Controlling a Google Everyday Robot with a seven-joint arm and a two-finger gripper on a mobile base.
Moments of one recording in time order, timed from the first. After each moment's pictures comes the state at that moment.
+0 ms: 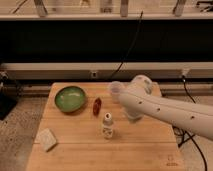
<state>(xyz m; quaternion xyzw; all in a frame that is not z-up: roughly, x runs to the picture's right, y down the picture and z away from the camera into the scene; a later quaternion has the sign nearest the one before) 0.125 0.162 0.696 -0.29 0.01 -0.12 0.95</state>
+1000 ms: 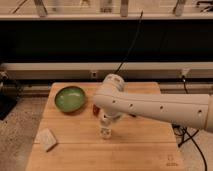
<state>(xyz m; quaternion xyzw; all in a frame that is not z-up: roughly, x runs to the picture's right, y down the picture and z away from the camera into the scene) 0.036 0.158 0.703 -0.29 0.00 -0.19 0.94</state>
